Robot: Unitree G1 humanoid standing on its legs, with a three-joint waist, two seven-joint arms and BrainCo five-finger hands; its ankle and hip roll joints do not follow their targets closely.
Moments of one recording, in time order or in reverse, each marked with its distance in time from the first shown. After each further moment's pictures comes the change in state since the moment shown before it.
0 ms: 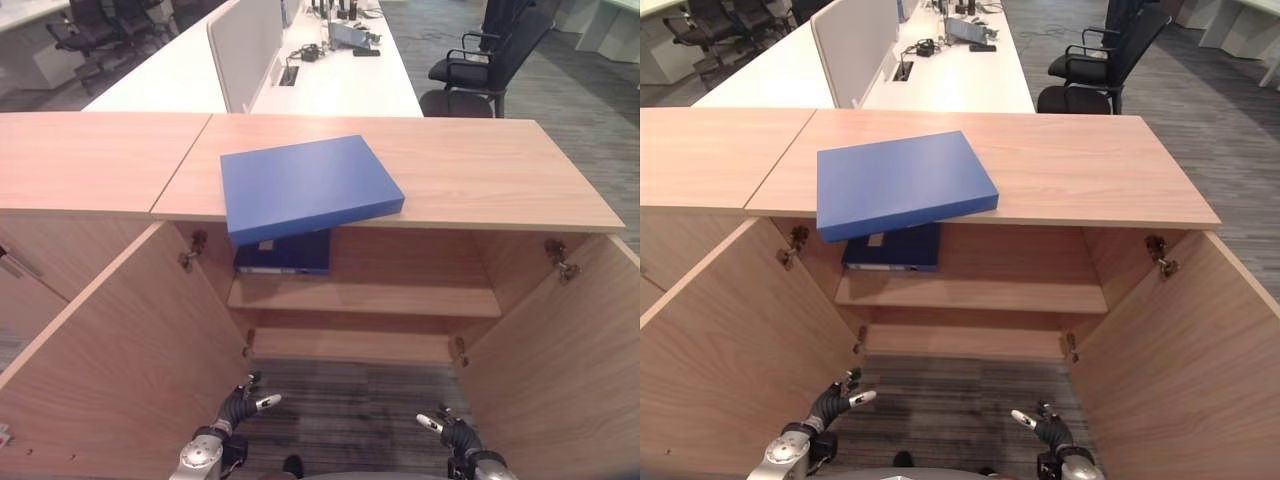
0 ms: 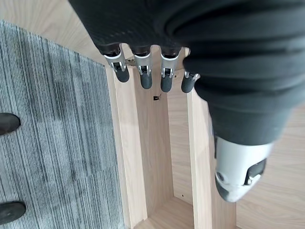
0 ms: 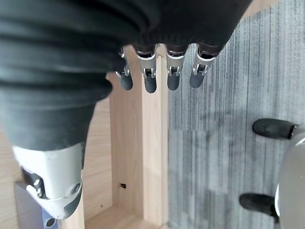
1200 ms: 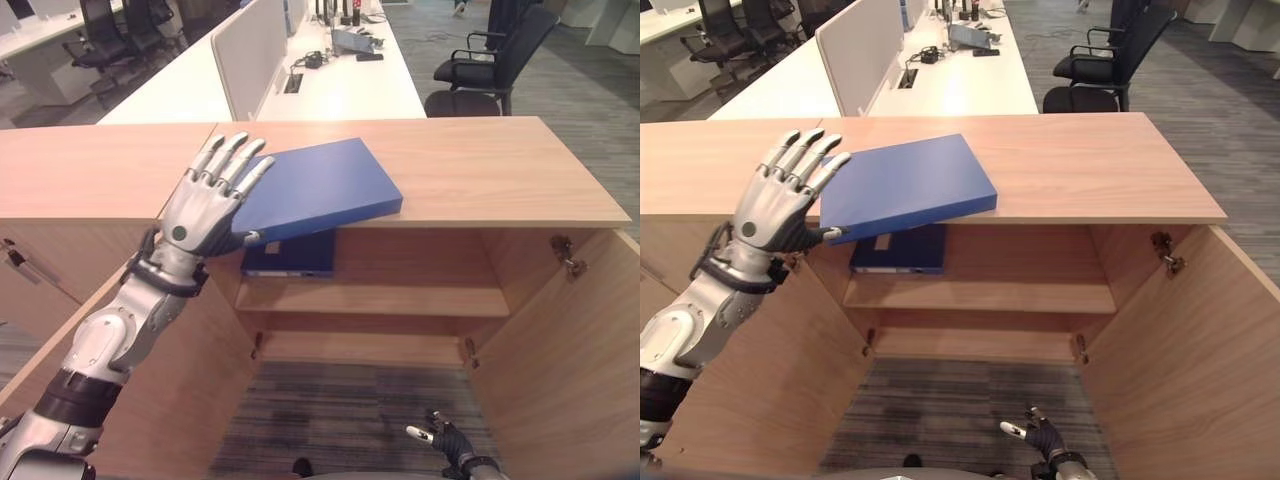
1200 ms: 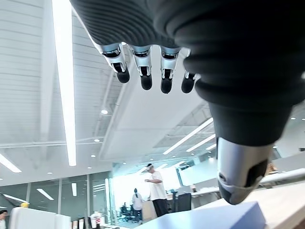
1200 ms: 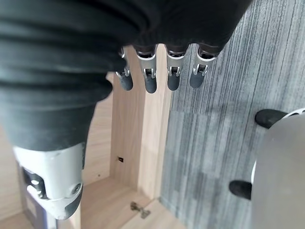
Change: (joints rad) left arm -0.499 0.488 -0.005 -0.764 1.186 0.005 0.554; right arm 0.023 -0.022 0.083 -0.038 -0.074 -0.046 0.018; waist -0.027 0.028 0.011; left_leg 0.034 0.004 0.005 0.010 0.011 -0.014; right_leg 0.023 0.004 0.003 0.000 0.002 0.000
